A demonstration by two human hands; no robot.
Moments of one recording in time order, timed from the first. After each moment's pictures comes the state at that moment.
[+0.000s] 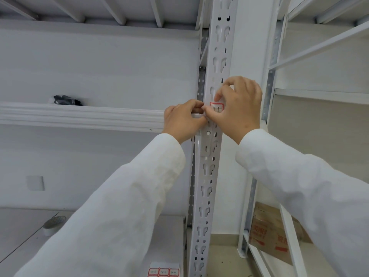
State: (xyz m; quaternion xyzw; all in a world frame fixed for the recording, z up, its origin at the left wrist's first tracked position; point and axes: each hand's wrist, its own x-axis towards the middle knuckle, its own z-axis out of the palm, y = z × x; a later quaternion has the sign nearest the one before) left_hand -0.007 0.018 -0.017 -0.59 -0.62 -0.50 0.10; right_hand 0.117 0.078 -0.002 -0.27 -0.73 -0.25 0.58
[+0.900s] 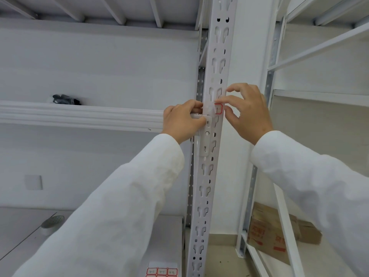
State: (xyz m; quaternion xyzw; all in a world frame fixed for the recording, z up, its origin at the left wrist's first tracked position) left_hand -0.007 0.018 -0.018 -0.59 -0.62 -0.50 0.10; right_hand 0.149 0.095 -0.005 -0.19 -0.79 -0.24 0.52
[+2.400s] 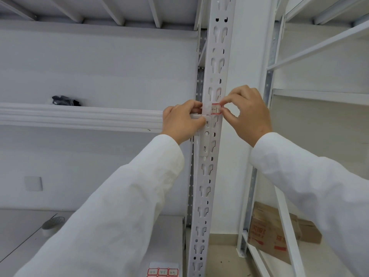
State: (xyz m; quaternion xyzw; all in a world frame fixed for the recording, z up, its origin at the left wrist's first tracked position) left_hand -0.009 0.022 -0.020 -0.60 -0.62 -0.50 0.10; right_hand 0.146 0.095 -0.010 -0.20 -0.78 -0.21 0.56
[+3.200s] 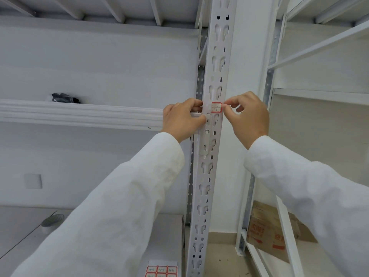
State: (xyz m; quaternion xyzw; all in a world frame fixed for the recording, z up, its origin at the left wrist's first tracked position) left_hand -0.010 0.022 -0.019 -0.60 -0.62 -0.50 0.11; right_hand 0.137 0.081 -0.016 -0.30 -0.73 -0.03 0.61
